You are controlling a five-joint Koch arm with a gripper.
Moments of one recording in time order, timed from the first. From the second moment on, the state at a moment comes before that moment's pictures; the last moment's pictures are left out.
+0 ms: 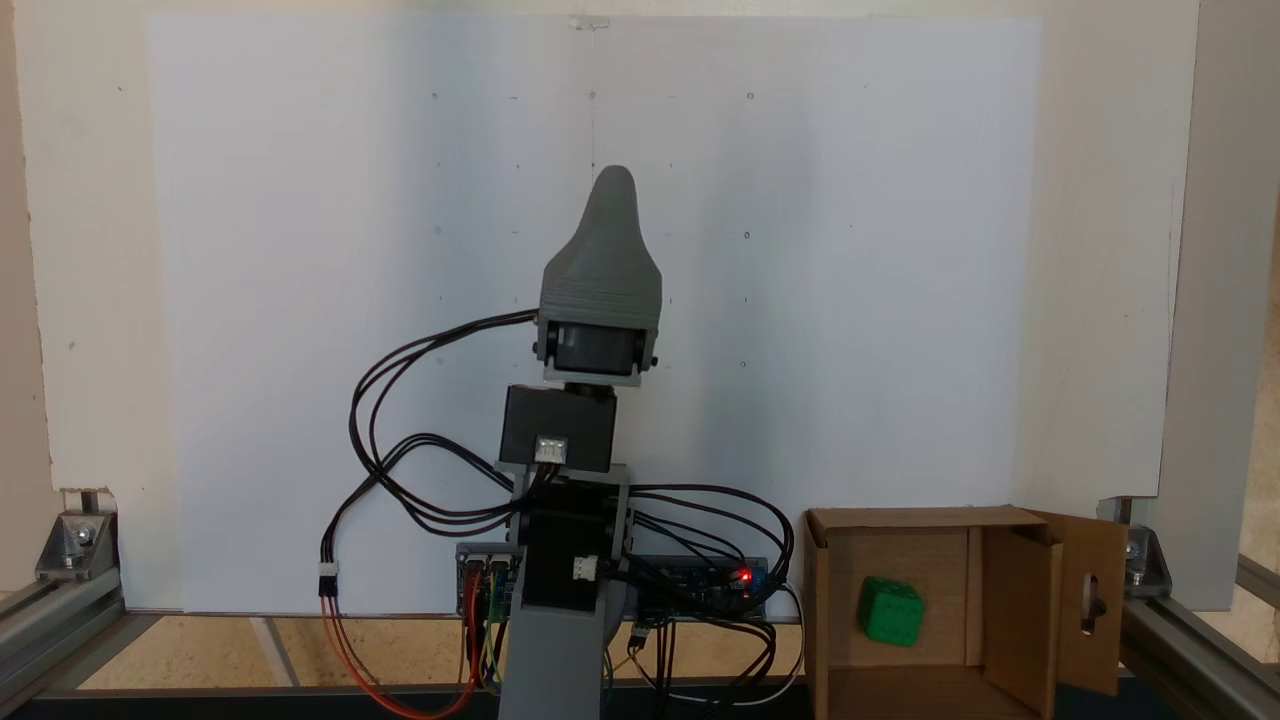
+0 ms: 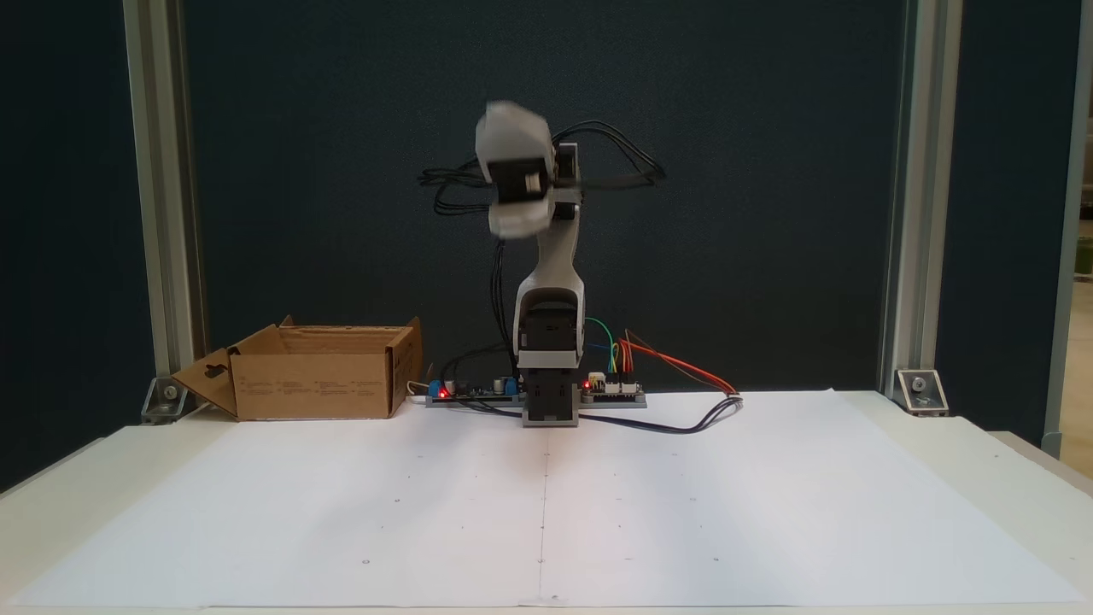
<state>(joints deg) 5.3 129.6 116.0 -11.3 4.3</state>
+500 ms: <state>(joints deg) 2.7 129.6 151.3 -43.7 4.3</state>
